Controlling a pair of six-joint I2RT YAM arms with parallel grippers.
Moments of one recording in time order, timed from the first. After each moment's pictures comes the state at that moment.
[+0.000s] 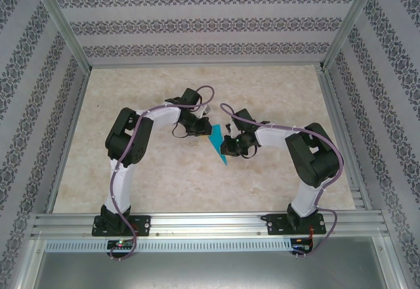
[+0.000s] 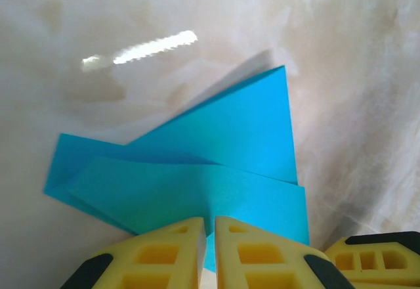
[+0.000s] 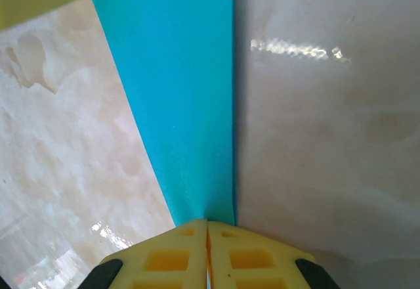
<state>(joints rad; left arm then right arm) -0.48 2.16 1.48 -0.52 0.56 -0.42 0.51 1.80 0.91 -0.33 -0.45 0.50</state>
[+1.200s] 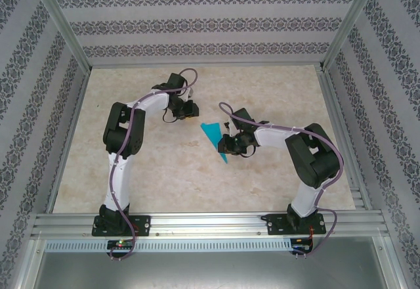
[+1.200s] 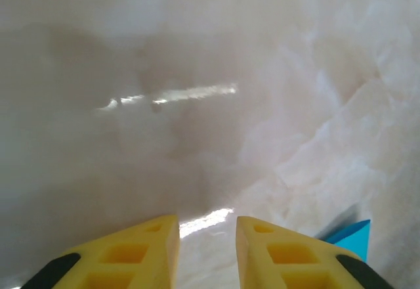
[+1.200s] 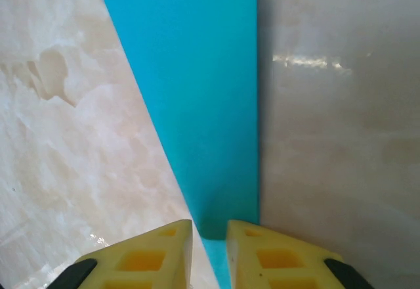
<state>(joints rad) -0.33 2.24 1.69 -0.60 0.42 -0.43 0.52 1.77 0.93 -0.31 -0.43 0.52</state>
